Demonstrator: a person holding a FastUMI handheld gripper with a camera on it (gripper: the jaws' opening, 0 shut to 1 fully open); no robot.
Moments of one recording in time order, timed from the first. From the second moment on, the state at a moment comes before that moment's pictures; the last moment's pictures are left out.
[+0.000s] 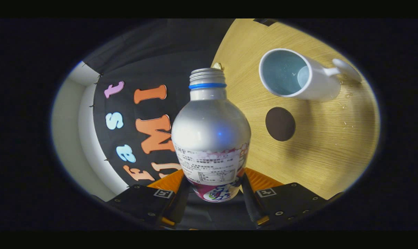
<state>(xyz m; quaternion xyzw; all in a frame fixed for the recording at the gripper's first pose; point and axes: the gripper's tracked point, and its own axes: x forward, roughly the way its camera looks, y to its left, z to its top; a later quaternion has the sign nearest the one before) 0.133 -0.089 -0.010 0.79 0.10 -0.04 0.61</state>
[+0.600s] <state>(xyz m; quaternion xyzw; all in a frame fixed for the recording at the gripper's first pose) 0.133 -0.085 -0.016 0.82 0.12 -0.06 0.55</state>
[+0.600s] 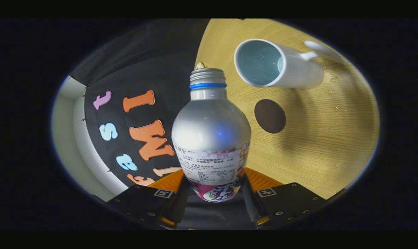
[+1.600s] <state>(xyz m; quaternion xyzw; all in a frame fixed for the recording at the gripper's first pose) 0.136 -0.085 0.006 0.88 0.12 -0.07 0.45</state>
